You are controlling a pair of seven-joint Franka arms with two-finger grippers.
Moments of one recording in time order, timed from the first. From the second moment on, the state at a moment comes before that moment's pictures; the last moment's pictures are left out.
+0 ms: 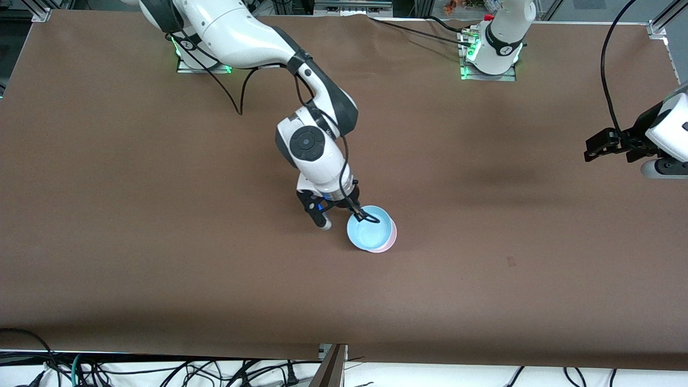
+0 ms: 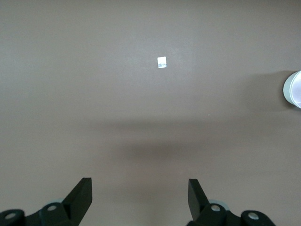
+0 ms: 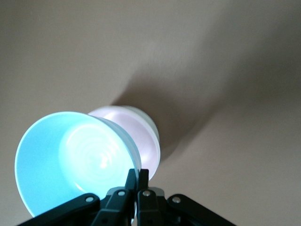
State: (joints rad) left arm 0.34 0.11 -0.35 -1.55 0.05 1.59 -0.03; right arm 0.75 0.93 -0.05 -1.09 0.23 2.31 1.57
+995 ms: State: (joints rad) left arm 0.34 0.10 -0.35 -1.58 0.05 1.64 -0.03; right arm 0.79 0.98 -0.07 -1.09 0.10 2.36 1.59
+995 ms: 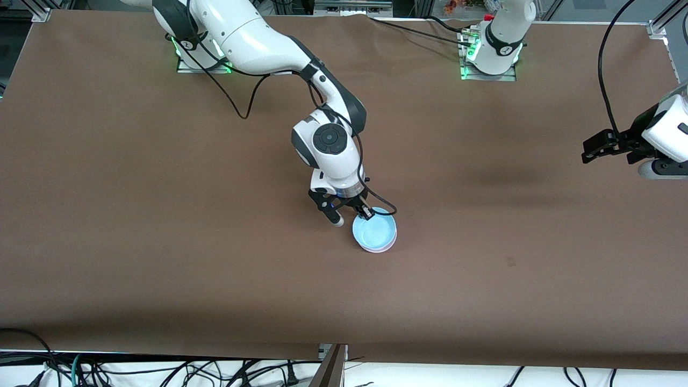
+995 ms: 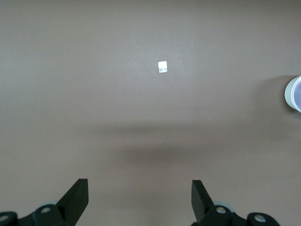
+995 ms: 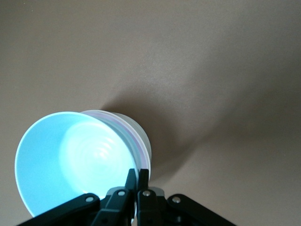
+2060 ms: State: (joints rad) left arm 0.34 0.10 -0.35 -1.59 0.05 1.67 -0.03; right arm 0.79 1.00 -0.07 -1.08 0.10 2.41 1.59
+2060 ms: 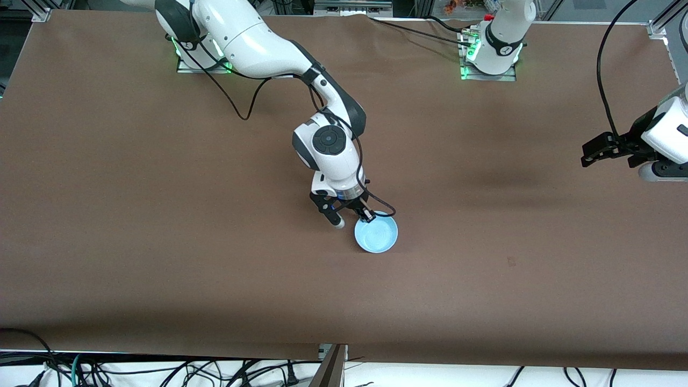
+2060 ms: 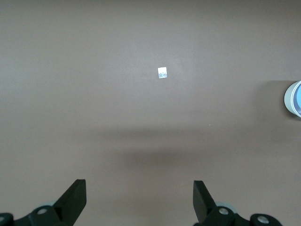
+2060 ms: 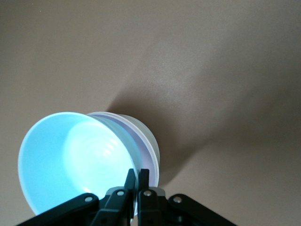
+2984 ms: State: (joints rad) left arm 0.34 0.10 -0.35 -1.60 0.05 1.68 -0.03; right arm 0.59 0.68 -0.11 -1.03 0.10 1.80 1.16
